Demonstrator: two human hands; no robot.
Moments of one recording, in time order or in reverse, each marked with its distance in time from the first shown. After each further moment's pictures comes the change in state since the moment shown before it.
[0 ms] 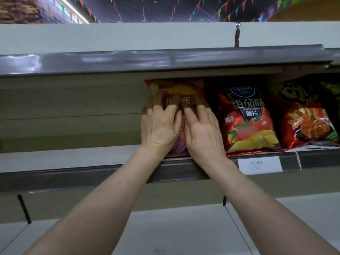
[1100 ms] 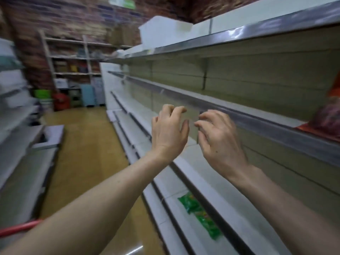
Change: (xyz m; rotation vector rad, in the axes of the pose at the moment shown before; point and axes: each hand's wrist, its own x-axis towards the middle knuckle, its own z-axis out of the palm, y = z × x) left_hand -0.179 -0.009 -0.217 0.705 0.019 -0.689; right_hand -0.106 -0.150 -0.015 1.075 -0.150 -0.710
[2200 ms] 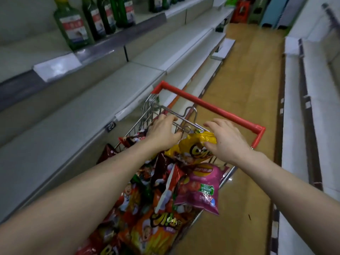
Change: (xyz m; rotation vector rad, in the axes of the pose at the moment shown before) left_hand -0.353 -0.294 -0.352 0.436 -0.371 -1.225; right_hand -0.106 -0.444 0.224 0.519 -1.037 -0.524
